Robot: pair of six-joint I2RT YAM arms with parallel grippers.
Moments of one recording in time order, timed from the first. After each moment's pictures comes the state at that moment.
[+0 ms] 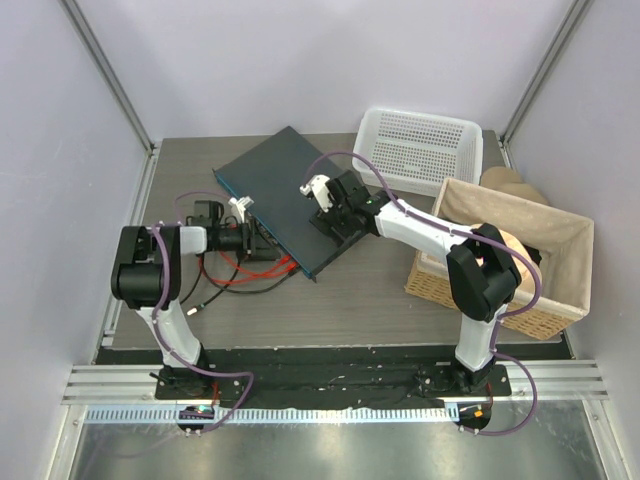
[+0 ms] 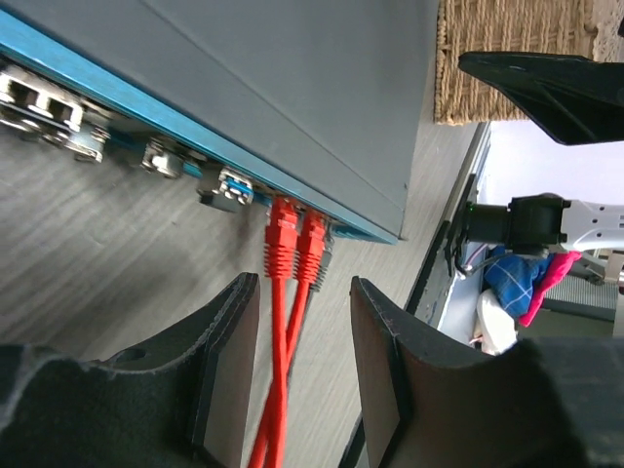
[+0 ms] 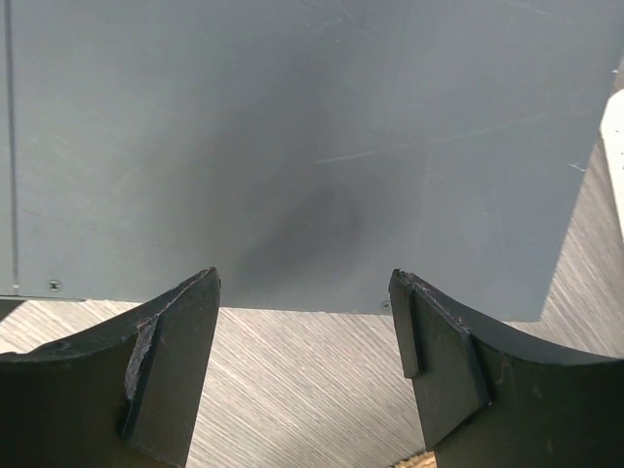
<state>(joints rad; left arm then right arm) -0.02 1.84 0.88 -0.08 1.09 -0.20 0.68 1.85 1.41 -0.45 0.08 -0.29</state>
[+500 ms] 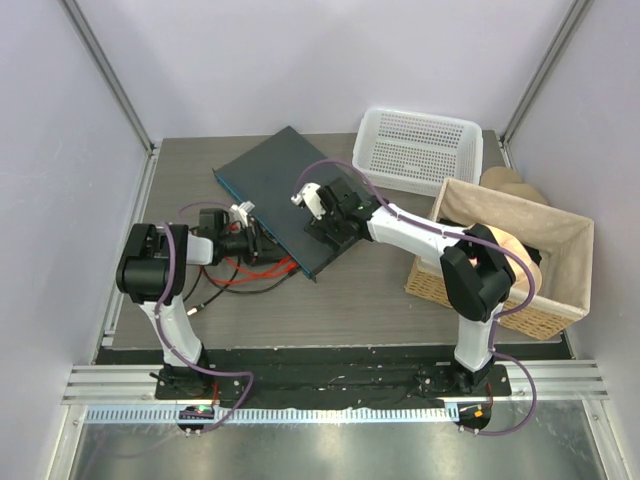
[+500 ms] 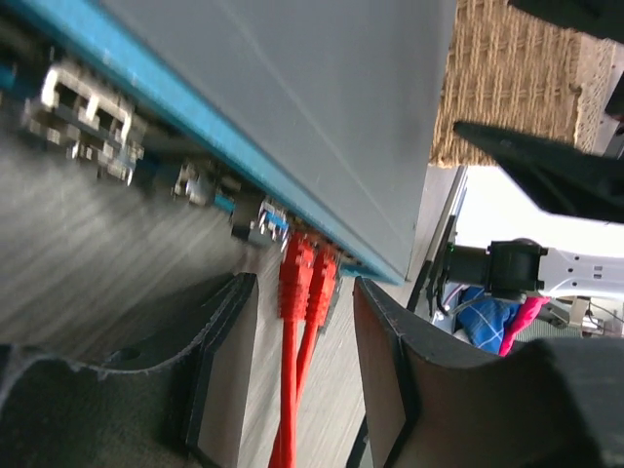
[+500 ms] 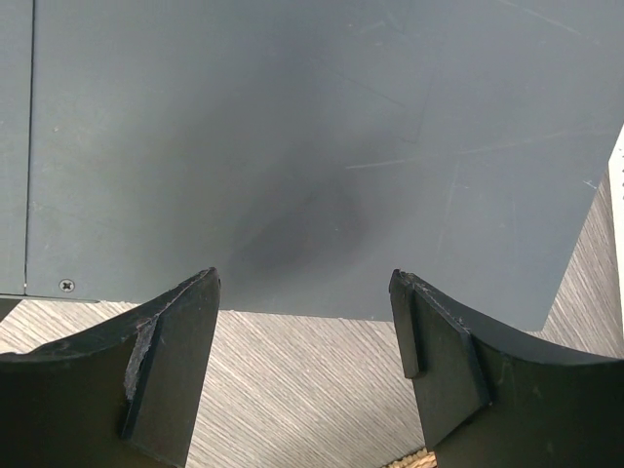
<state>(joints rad) -0.06 1.89 0.75 0.31 1.05 -0.50 0.73 1.87 1.41 -0.45 0.13 -0.33</state>
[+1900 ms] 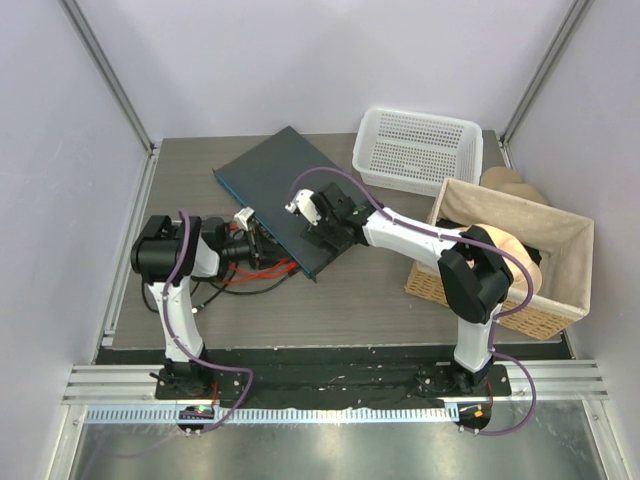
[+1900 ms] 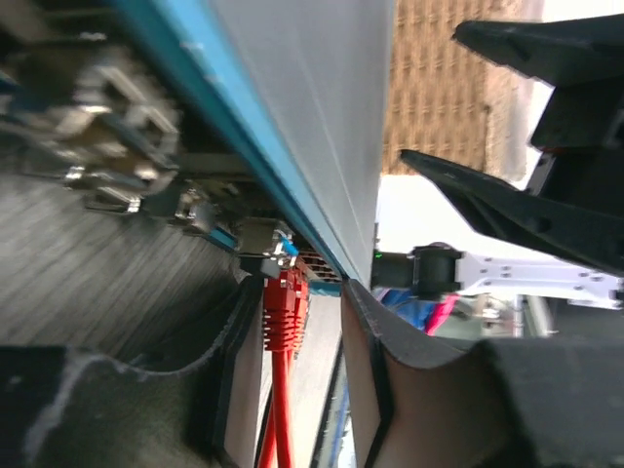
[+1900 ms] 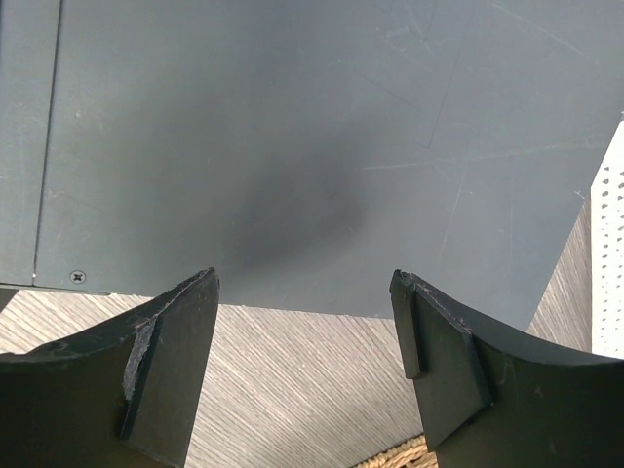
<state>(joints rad) -0.07 2.07 0.67 0.88 1.15 -0.90 0.77 1.87 1.41 -0.46 0.18 -0.38</state>
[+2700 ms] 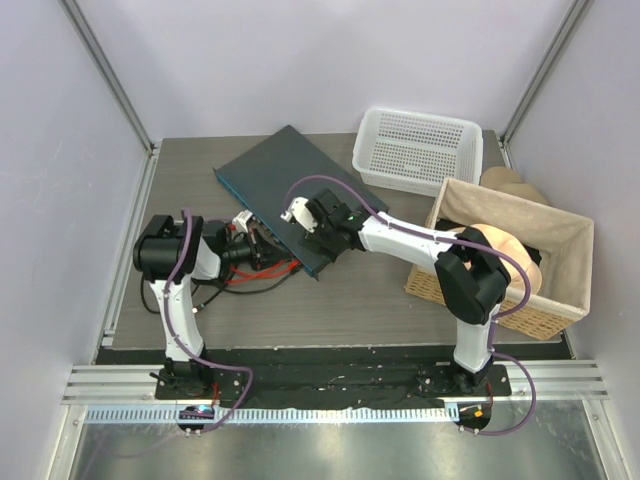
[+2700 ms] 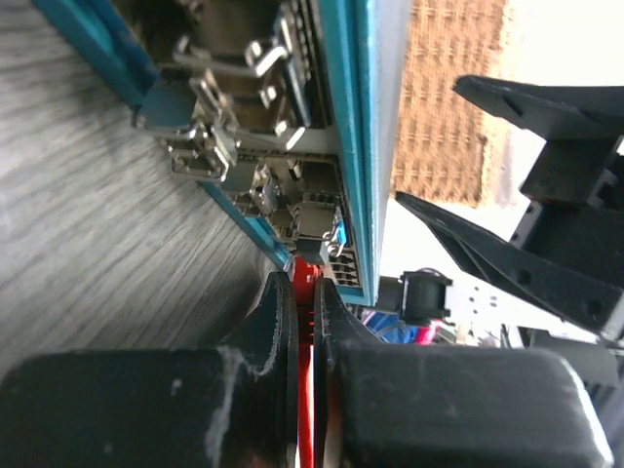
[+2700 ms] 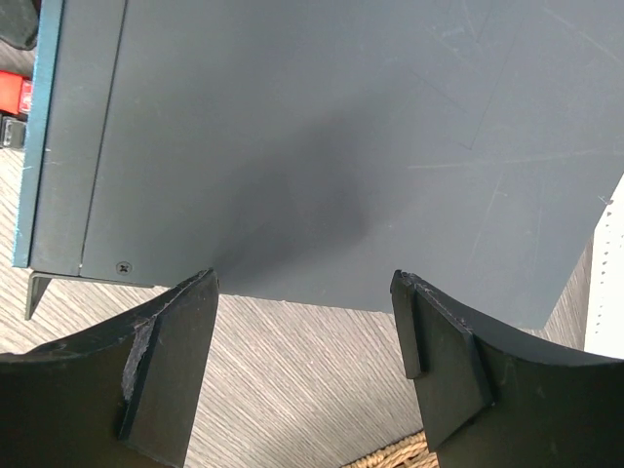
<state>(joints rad) -0.06 2.14 0.64 1.06 1.11 -1.06 0.81 1.87 1.39 -0.46 0.21 -0.41</state>
